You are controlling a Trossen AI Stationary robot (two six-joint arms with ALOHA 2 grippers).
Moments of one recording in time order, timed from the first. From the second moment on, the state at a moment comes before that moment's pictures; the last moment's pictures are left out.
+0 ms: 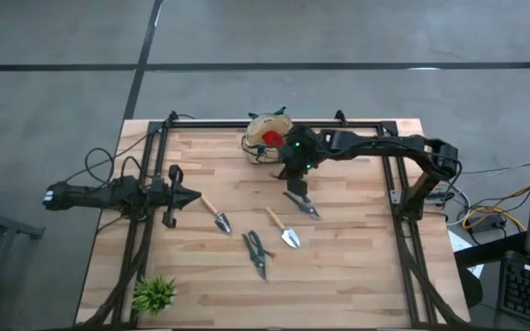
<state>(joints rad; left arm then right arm) -0.09 0.04 0.01 0.12 -0.11 -0.06 -0.30 1.68 1.25 -0.47 -0.34 -0.04</state>
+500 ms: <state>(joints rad) -0.09 0.04 0.01 0.12 -0.11 -0.06 -0.31 1.49 1.28 -0.46 -0.33 0.02</state>
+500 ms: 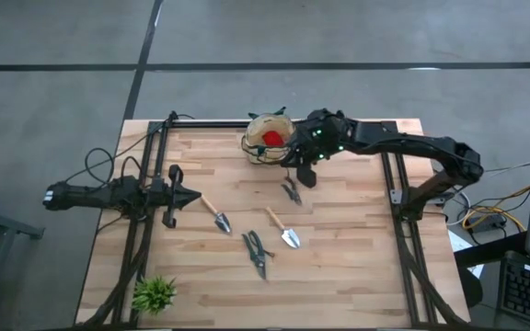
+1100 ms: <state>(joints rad) -0.09 0.04 0.01 0.12 -0.11 -0.06 -0.39 1.32 1.31 -0.47 -0.26 0.03</state>
